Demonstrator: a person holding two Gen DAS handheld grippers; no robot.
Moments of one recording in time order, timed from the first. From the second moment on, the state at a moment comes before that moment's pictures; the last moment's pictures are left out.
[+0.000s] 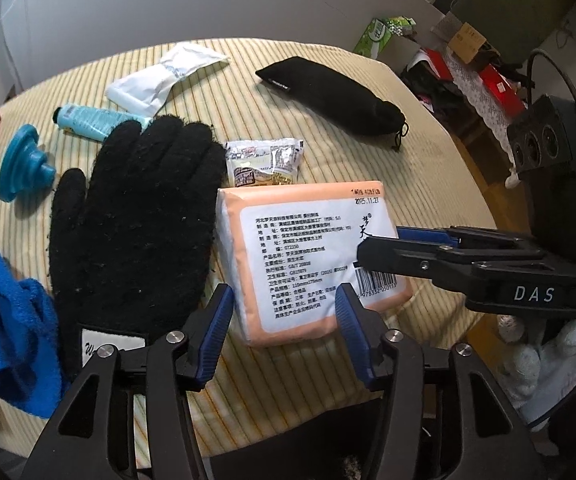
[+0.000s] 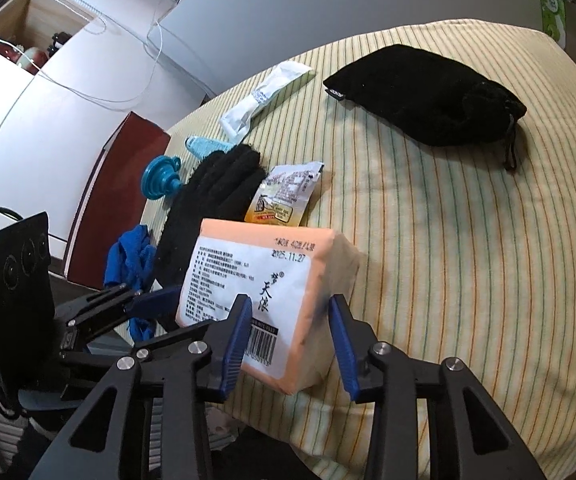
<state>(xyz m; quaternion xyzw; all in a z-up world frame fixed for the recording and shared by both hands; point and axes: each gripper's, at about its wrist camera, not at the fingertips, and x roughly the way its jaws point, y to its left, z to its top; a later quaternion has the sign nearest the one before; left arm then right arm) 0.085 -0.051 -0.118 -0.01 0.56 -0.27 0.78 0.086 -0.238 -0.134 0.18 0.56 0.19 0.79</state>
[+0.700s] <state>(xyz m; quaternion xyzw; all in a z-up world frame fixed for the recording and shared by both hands) 0.067 -0.020 -0.060 -0.02 0.49 -0.26 0.83 0.086 -0.209 -0.064 0.15 0.50 0.21 0.83</state>
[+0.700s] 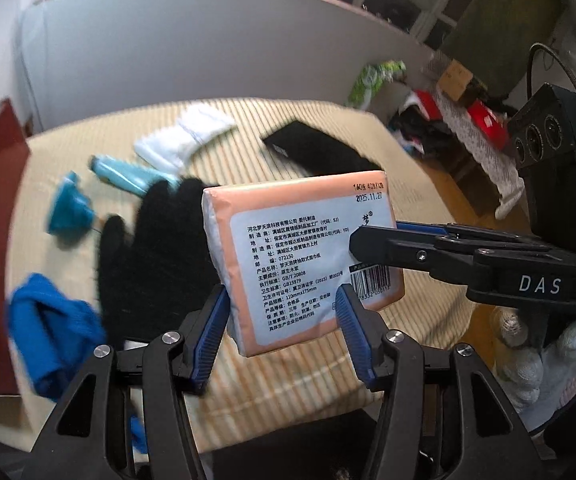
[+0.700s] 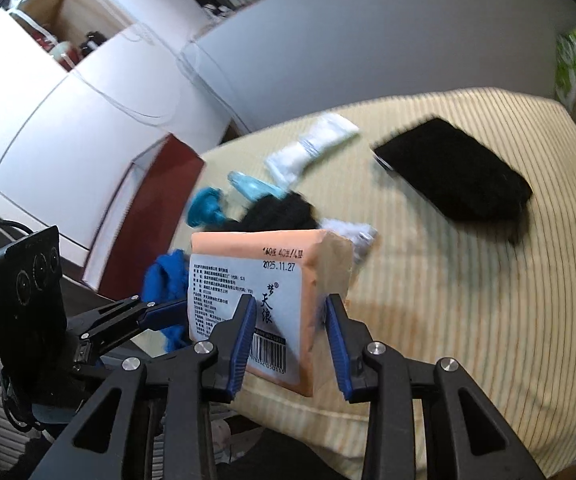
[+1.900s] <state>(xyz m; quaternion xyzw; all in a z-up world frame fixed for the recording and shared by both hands) 0.068 0.251 -0.014 -0.12 0.37 0.03 0.92 0.198 0.129 -0.003 0.00 0.44 0.43 0.79</state>
